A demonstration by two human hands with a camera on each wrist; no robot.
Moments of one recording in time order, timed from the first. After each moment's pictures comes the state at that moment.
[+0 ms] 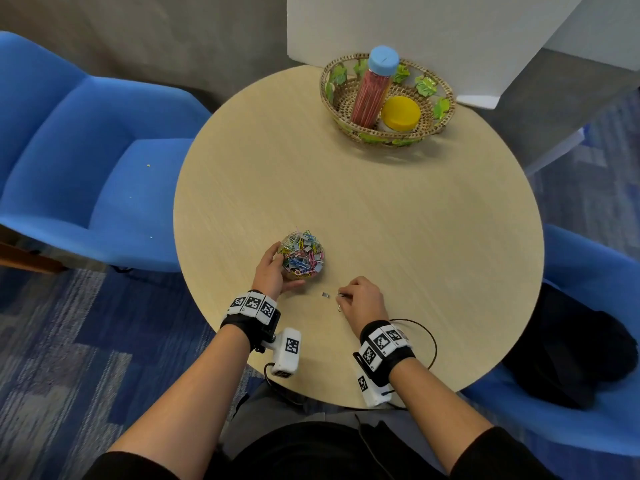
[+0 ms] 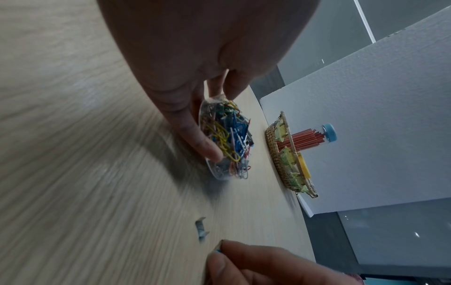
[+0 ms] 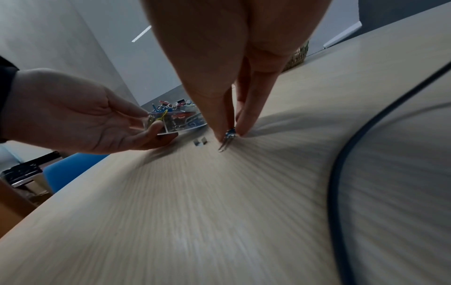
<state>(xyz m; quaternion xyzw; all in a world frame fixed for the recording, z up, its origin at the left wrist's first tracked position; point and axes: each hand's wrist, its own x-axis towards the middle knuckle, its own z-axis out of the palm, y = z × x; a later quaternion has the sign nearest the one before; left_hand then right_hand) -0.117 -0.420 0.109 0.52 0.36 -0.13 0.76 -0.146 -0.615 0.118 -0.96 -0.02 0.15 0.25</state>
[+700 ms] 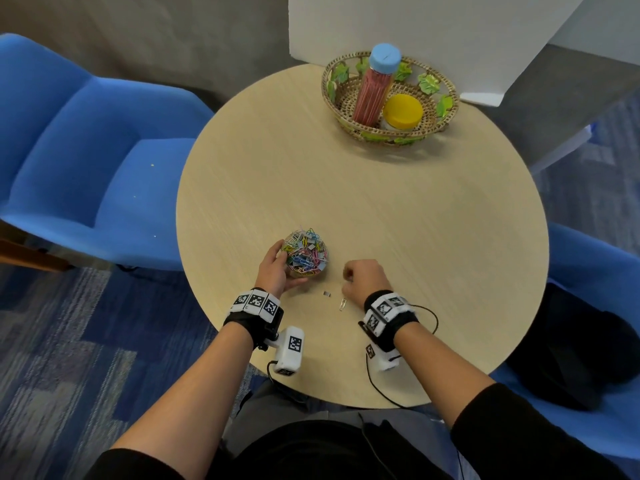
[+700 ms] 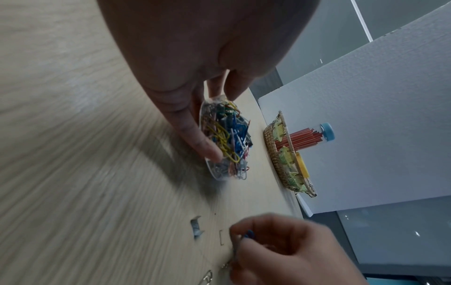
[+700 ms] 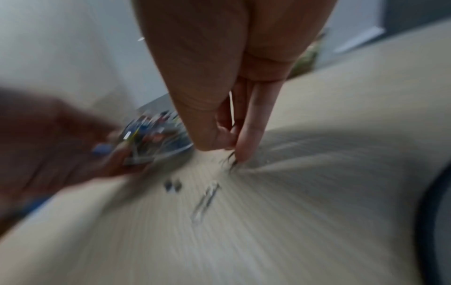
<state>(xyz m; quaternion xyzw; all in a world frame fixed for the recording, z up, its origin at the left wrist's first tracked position) -0.117 -0.424 0.121 0.52 0.36 -0.13 0.76 -0.097 -0.614 0.135 -0.95 -0.05 0.24 0.18</state>
